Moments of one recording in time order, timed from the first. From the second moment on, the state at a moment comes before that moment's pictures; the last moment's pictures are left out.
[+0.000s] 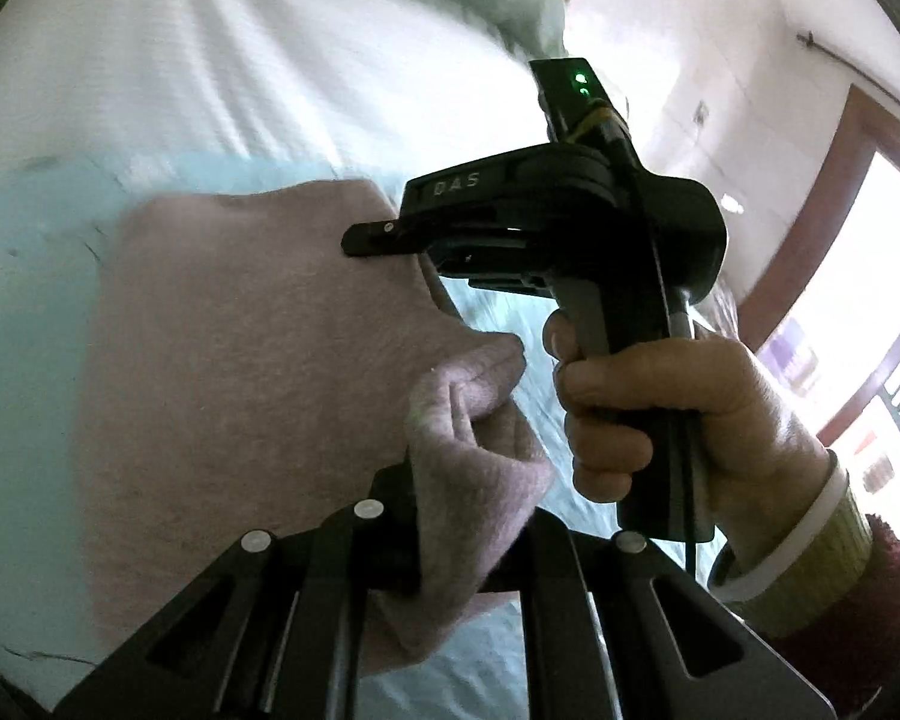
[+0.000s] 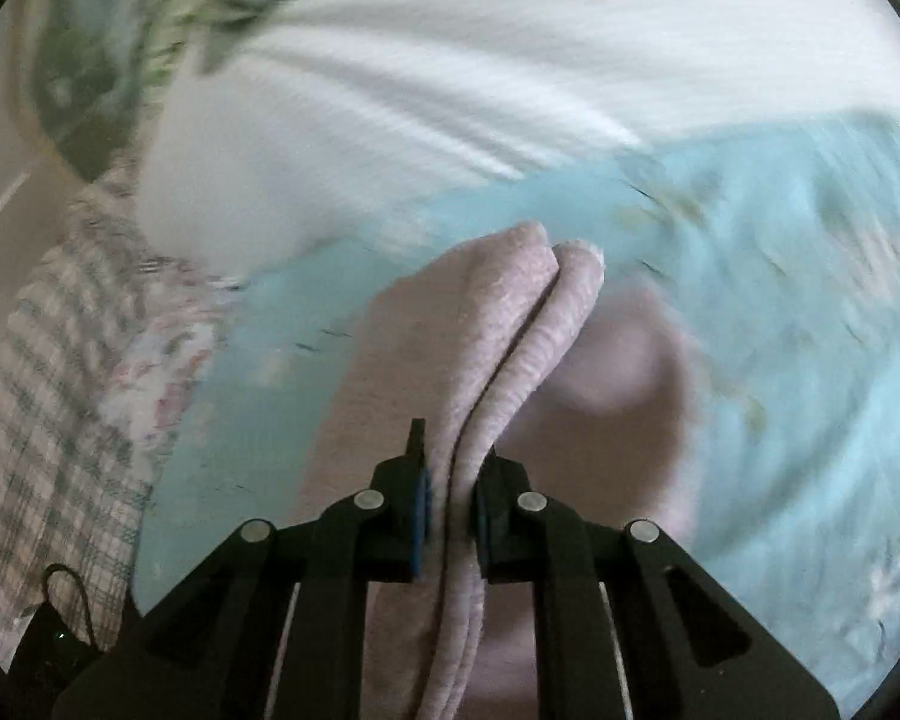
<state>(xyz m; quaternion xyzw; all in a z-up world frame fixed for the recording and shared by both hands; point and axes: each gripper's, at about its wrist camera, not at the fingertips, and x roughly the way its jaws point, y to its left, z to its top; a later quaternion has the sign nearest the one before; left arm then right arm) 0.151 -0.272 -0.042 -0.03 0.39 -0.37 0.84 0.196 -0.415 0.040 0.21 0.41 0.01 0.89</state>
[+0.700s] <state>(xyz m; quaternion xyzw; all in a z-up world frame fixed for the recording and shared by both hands) 0.134 -0.218 -0.060 -0.04 0.42 -0.39 0.82 0.132 -0.443 0.027 0.25 0.37 -0.04 0.89</state>
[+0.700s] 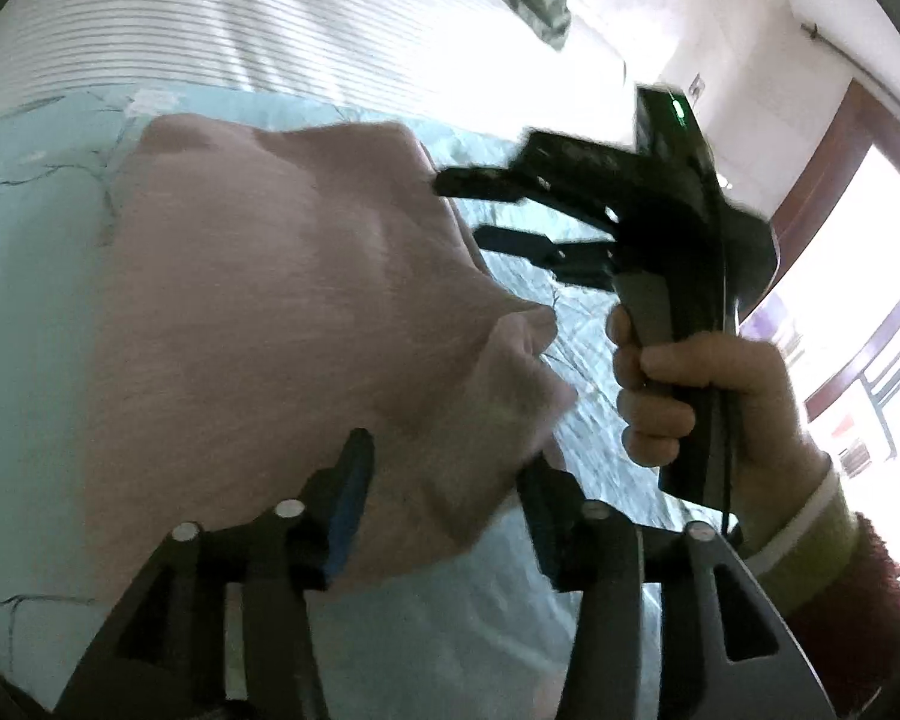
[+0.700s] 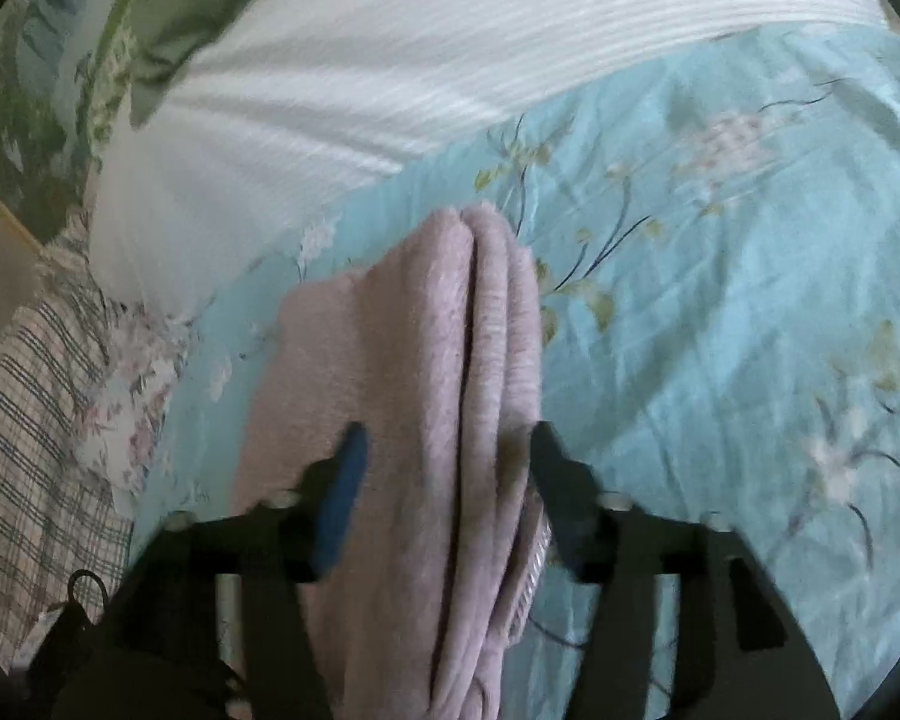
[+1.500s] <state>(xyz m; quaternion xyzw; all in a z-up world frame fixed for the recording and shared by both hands) 0.285 -0.152 -0.109 -0.17 0.52 -0.34 0.76 0.138 -0.439 -0.018 0.30 0.42 0.02 0.85</state>
